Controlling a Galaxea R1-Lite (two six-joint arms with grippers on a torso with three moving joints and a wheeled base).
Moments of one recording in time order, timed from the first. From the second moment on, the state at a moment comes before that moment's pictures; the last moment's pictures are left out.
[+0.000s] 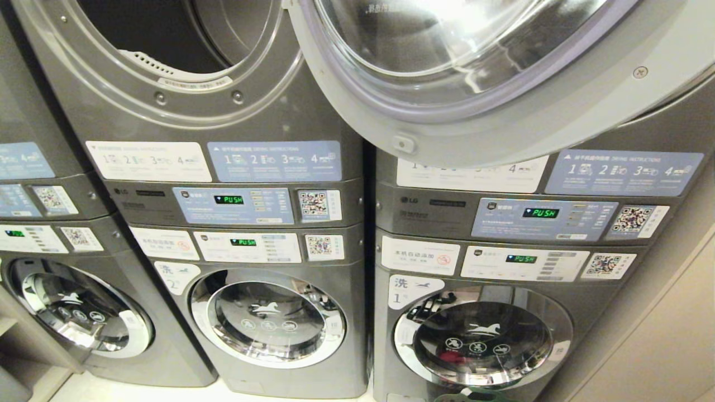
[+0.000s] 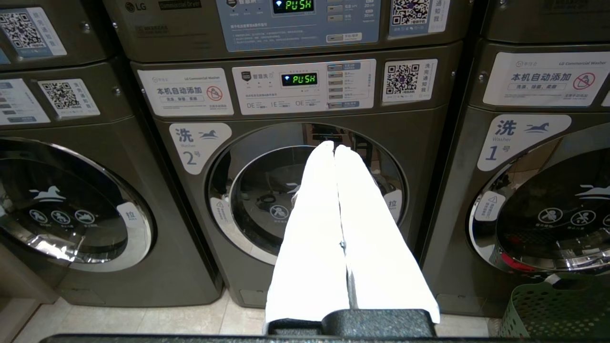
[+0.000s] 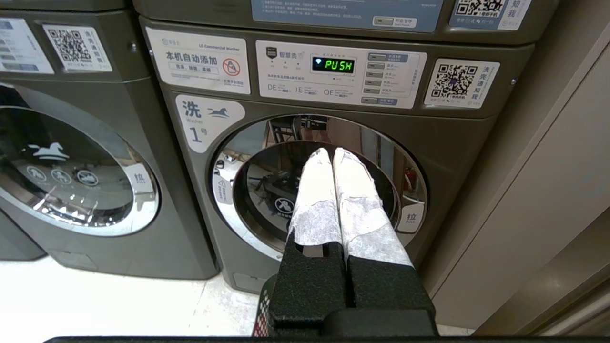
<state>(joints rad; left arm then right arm) 0.00 0.00 0.00 -0.08 -0.02 0.09 0.00 0.00 0.00 0.00 0.02 -0.02</state>
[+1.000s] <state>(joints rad) 0.00 0.00 0.00 -0.08 -0.02 0.09 0.00 0.00 0.00 0.00 0.00 0.01</state>
